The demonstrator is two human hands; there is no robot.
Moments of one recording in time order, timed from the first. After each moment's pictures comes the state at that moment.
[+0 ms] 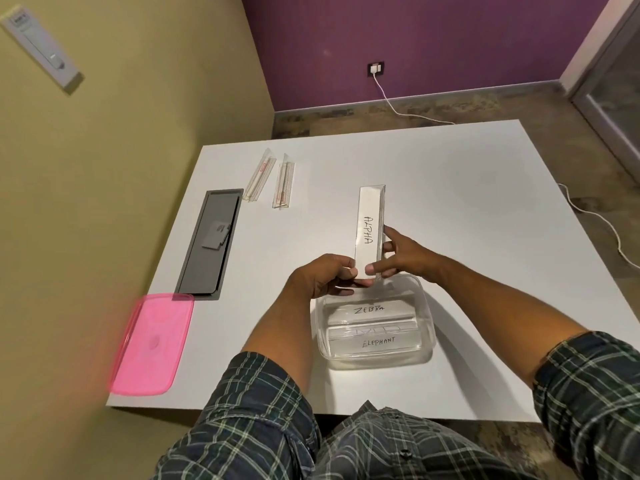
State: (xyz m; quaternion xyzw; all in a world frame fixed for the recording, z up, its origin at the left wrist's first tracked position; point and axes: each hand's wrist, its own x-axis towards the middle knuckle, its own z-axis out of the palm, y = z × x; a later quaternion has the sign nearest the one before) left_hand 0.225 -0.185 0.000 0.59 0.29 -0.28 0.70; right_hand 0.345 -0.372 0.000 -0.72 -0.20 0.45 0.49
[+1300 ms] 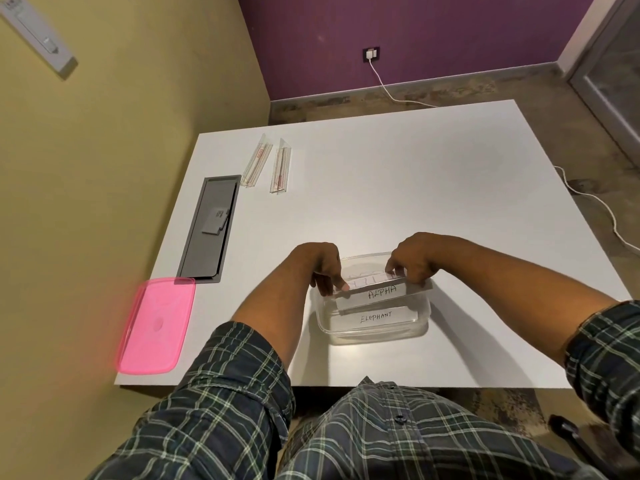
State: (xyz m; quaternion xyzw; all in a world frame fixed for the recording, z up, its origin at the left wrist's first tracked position) left_hand 0.220 -0.188 0.019 0.81 0.18 -0.48 0.29; right_hand 0.320 -0.392 0.033 -0.76 -0.50 0.36 -0.21
